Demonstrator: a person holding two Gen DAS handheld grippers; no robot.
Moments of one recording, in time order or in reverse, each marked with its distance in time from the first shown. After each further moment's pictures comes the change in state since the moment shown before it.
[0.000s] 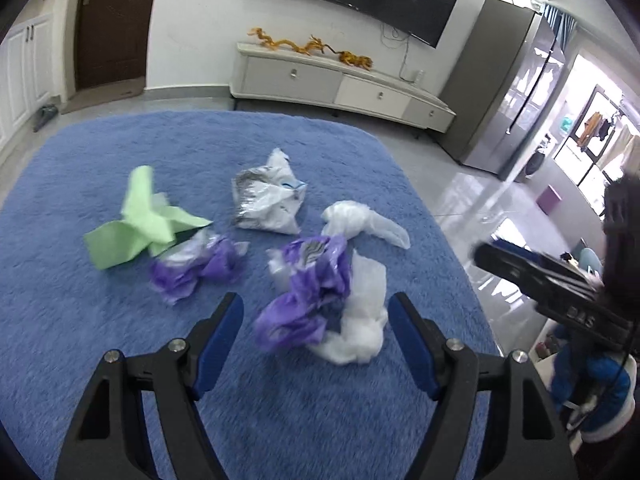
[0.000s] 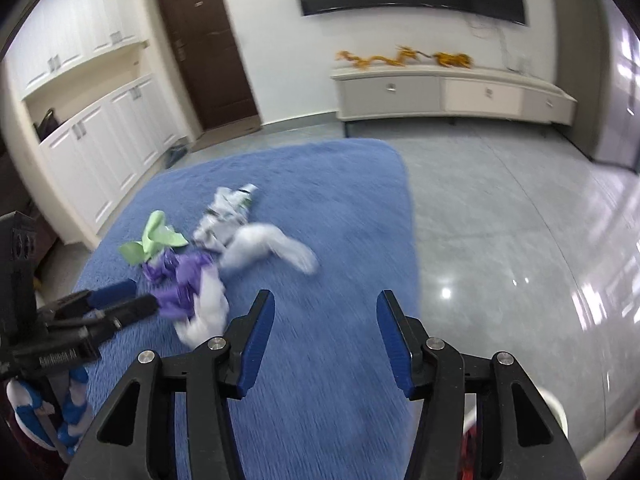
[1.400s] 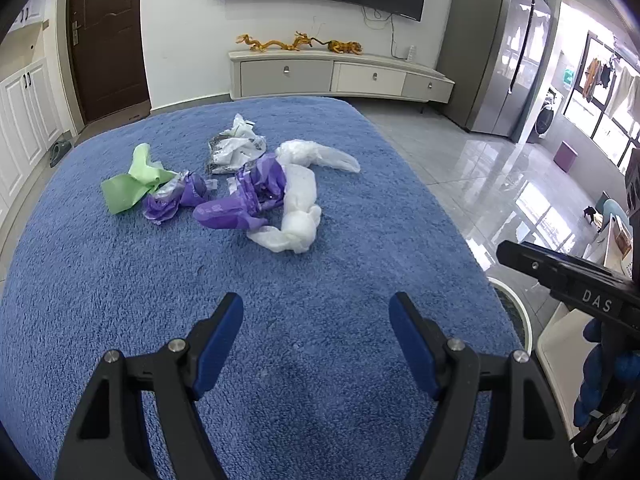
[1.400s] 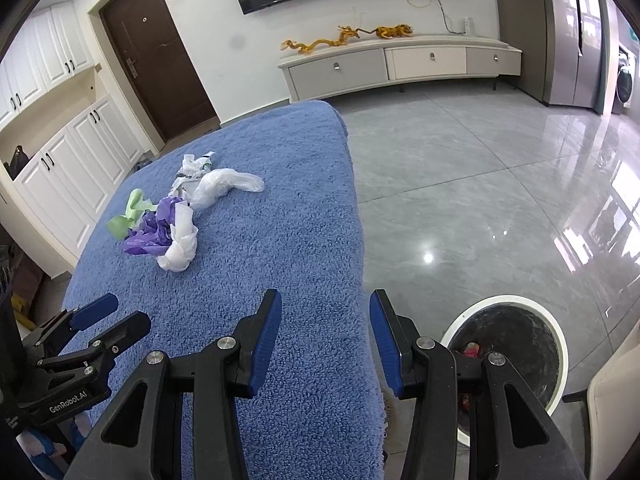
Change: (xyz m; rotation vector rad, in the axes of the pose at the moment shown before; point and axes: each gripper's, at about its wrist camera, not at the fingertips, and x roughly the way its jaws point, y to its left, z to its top) left arm -0.040 -0.077 -0.075 0.140 0.007 0.133; right arm -0.063 -0.027 -0.086 0.202 0.035 -0.110
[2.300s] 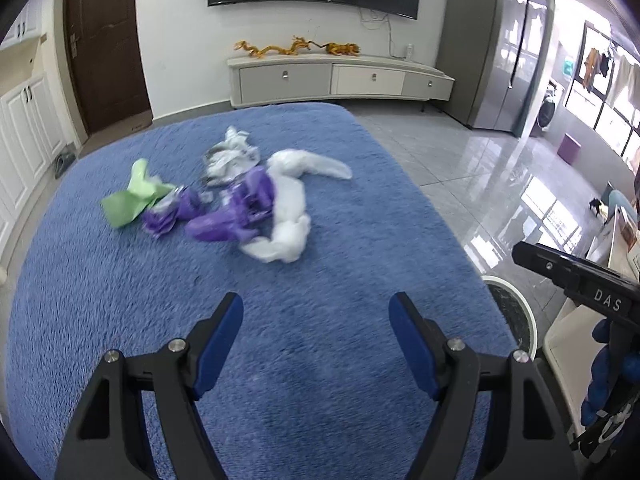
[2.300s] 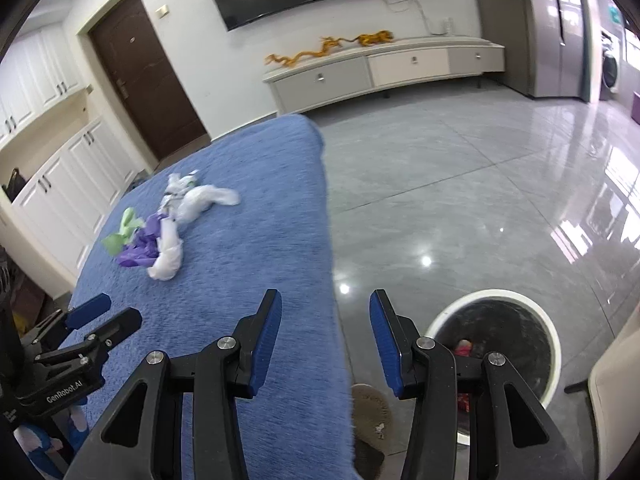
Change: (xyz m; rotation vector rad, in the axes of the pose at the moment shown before) left arm -0.002 -0.005 0.004 0.022 -0.007 0.026; right arm -0.013 -0.025 -0.008 0.050 -0.038 0.002
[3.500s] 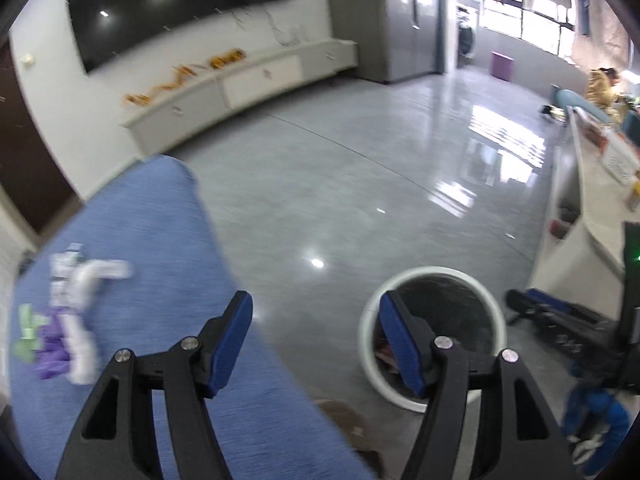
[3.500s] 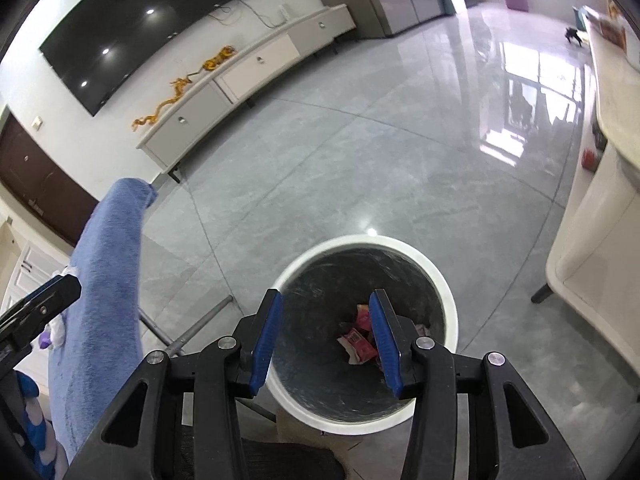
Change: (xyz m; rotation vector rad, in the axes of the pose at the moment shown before) left arm 0.047 -0.225 0.038 0.380 -0.003 -0.061; right arm -0.012 -0.228 -0.073 0.461 -0.048 -0.174
